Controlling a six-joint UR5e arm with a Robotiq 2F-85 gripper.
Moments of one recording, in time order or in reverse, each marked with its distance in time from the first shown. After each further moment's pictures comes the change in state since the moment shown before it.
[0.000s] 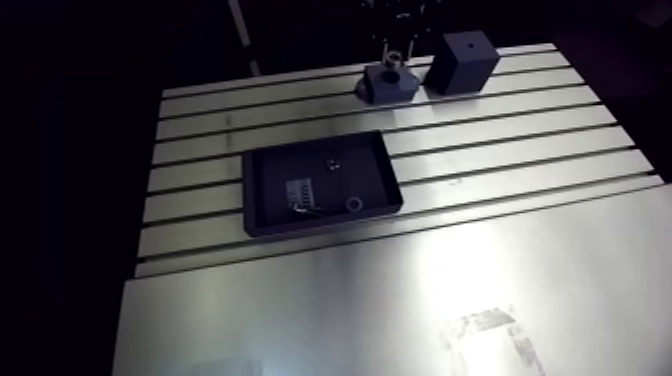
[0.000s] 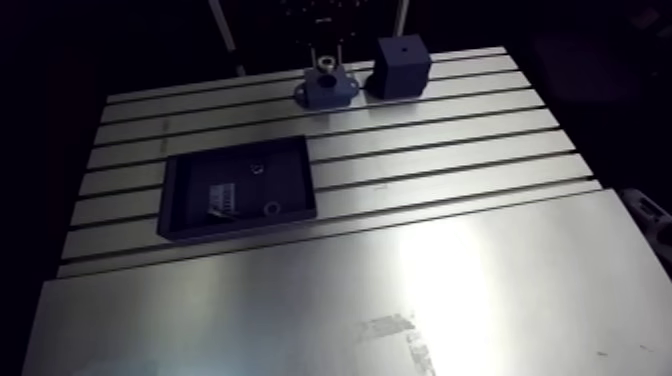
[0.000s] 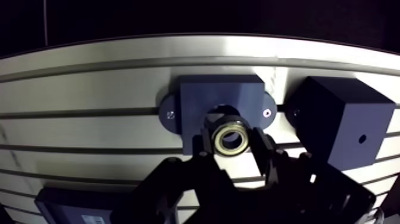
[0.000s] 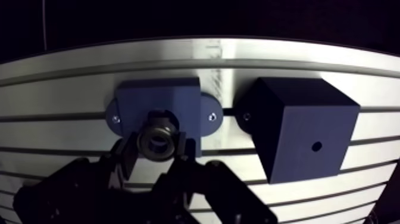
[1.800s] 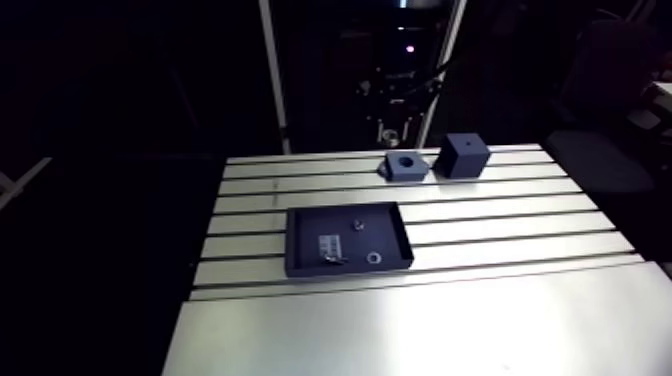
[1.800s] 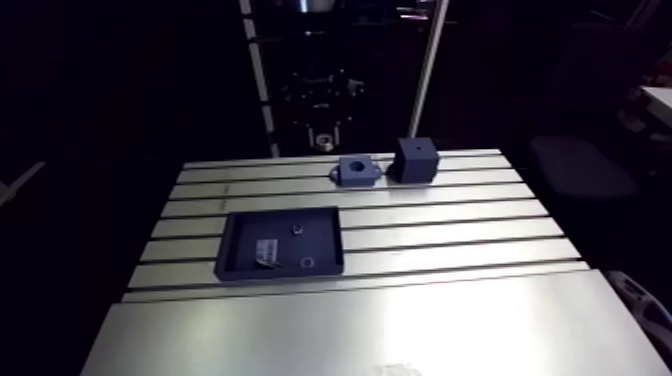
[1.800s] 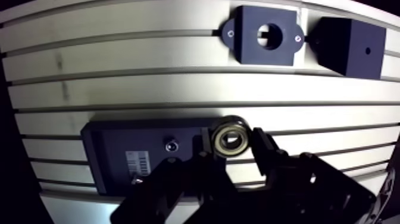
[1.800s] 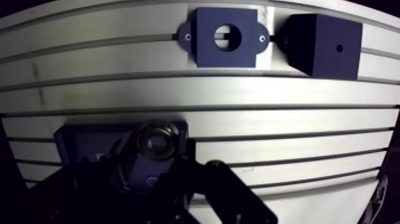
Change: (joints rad) arm 0.090 -0.278 0.196 0.016 0.004 0.083
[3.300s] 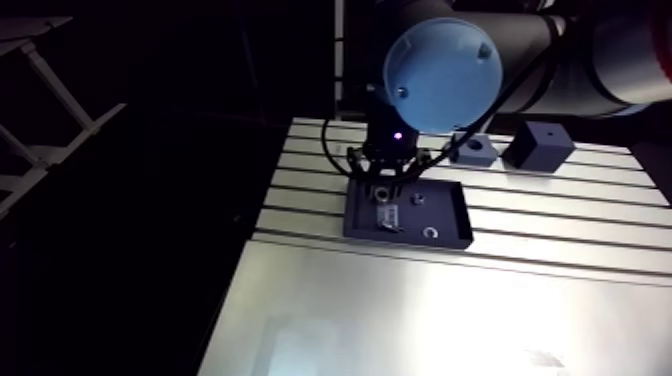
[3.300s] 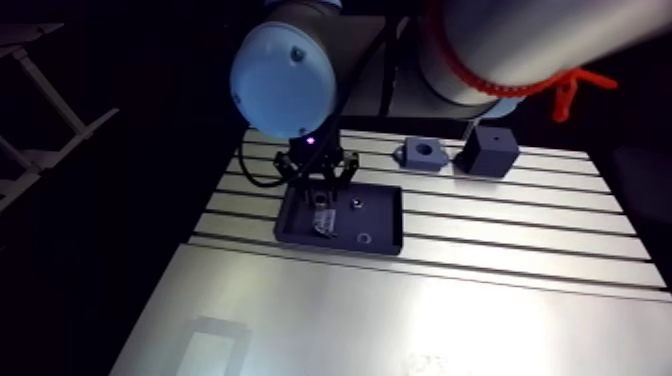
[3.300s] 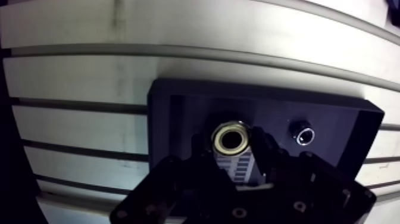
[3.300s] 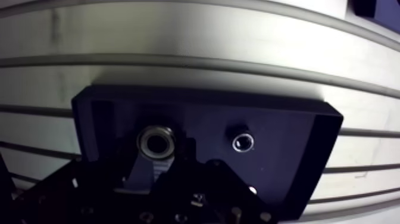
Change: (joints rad) arm 0.213 0.067 0.277 -0.282 0.028 0.118
